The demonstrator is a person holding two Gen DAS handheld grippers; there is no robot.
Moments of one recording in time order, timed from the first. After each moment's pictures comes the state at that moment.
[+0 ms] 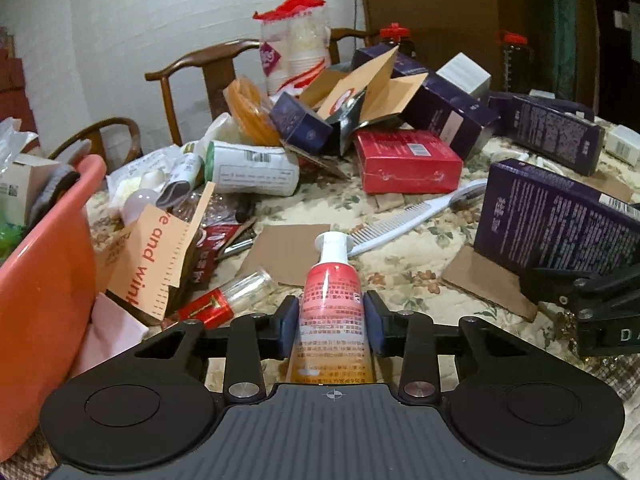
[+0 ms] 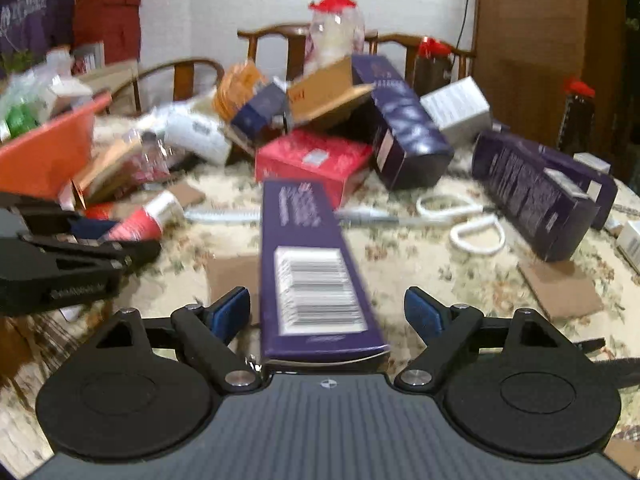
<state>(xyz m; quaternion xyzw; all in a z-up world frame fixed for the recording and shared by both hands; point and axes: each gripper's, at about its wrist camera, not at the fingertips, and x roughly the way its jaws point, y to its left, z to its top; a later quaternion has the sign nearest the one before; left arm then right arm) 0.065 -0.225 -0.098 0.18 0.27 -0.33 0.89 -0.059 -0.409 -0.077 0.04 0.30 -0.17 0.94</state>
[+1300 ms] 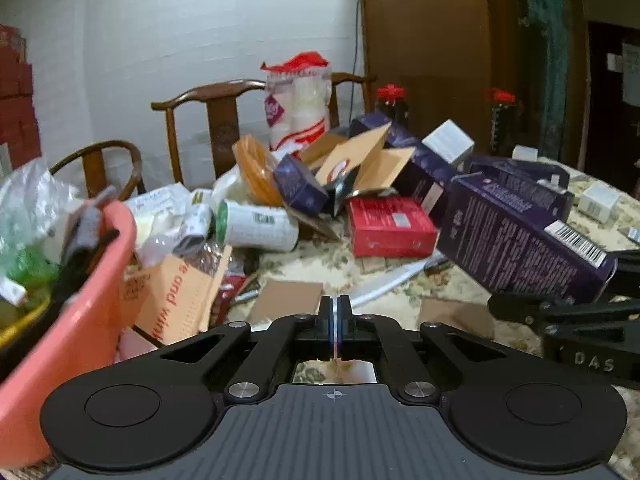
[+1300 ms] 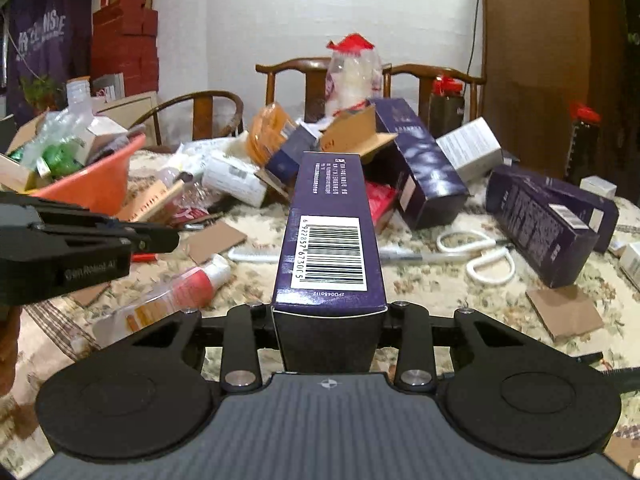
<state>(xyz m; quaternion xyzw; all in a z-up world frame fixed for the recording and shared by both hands) 0.045 -0.203 -0.047 0.13 0.23 -0.35 0.90 -0.077 -0.389 -0.043 0.05 0.25 -0.14 0.96</state>
